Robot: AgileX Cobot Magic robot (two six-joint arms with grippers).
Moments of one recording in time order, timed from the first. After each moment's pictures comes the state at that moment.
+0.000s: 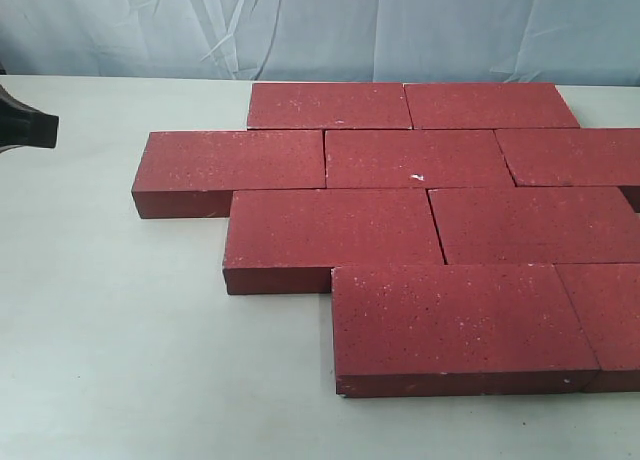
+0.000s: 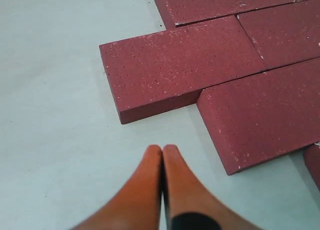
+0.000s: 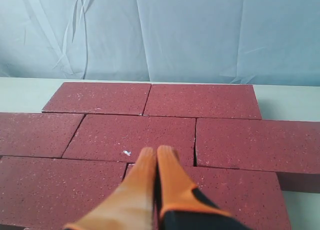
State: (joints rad) left arm -0.17 1.04 -0.81 -0.33 0.61 0.27; right arm 0.13 0.62 -0.52 0.24 0.33 -0.13
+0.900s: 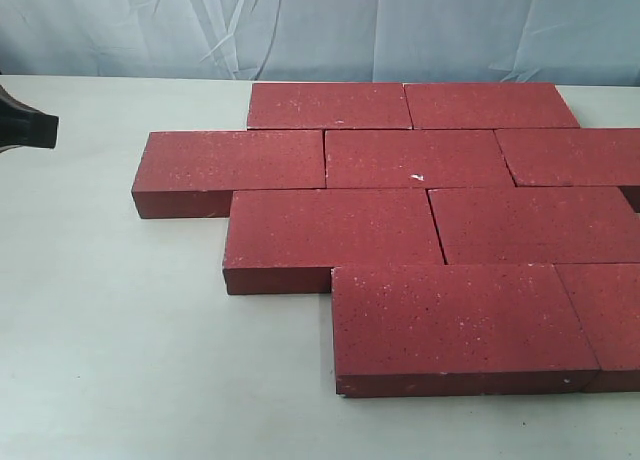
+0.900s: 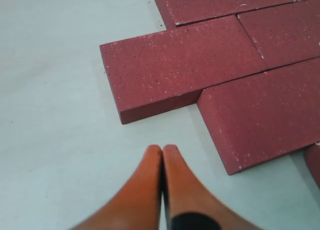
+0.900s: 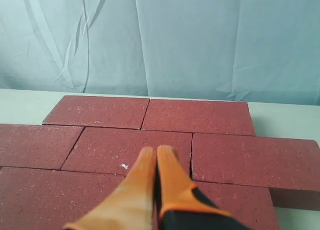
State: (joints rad) left arm -0.17 1.04 -0.81 -0.32 0.61 0.27; right arm 0.13 0.56 -0.52 0.22 0.33 -0.13
